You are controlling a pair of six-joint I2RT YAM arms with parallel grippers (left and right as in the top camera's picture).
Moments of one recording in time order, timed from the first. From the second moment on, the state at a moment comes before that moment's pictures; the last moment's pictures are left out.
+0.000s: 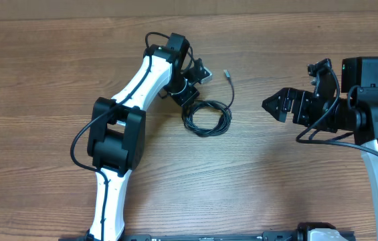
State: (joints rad) left arm -0.36 2.32 1.91 -1.08 0.33 0.49; right arm -0.01 1.28 1.38 -1.19 -0.51 0.20
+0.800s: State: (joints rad) left arm -0.38 2.16 2.61 -1.66 0.51 -0.12; right arm 0.06 1.31 1.38 -1.00 -0.58 0.48
